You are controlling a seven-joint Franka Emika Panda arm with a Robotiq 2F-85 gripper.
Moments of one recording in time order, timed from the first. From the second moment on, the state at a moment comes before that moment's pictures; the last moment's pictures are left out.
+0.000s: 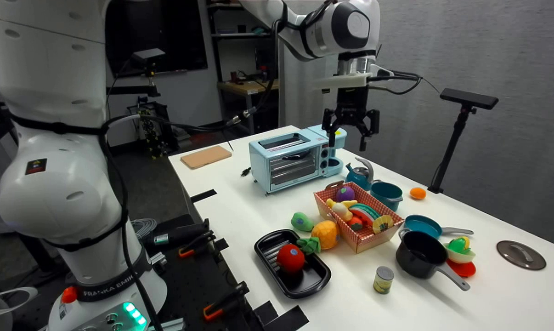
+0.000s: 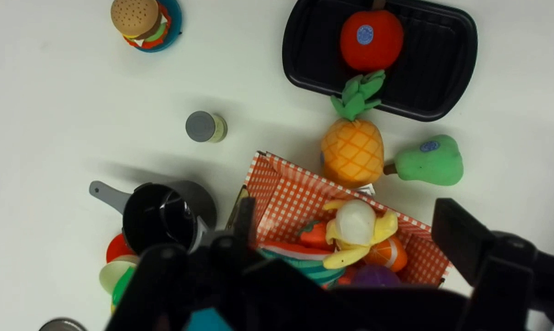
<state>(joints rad) -0.01 0.29 0.00 -1.74 -0.22 1.82 -0.16</state>
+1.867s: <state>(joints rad) -0.04 0.42 0.01 -1.66 -0.03 1.88 -0.46</state>
